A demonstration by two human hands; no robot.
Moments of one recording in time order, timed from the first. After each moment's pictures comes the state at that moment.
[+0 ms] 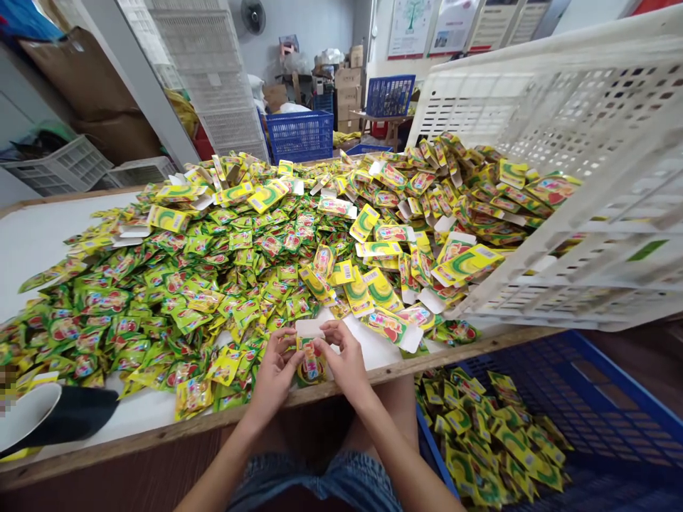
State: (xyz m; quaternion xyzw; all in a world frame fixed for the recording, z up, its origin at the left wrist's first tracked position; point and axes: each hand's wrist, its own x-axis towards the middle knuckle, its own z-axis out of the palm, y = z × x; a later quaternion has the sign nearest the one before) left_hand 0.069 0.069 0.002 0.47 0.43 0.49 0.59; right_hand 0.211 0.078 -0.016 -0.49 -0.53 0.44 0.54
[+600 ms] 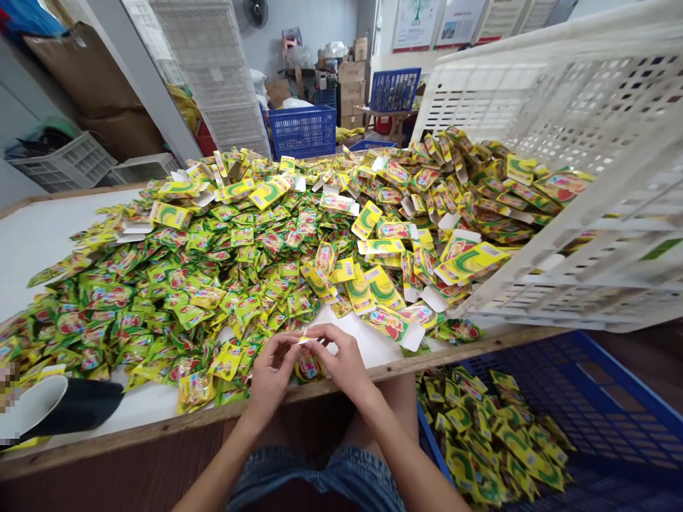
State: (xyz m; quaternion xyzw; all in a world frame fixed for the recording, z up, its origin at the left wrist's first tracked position) left_hand 0.063 0.067 -0.001 0.57 0.45 0.52 0.46; right_hand 0.214 0.078 0.002 -0.45 -0.63 0.40 0.49
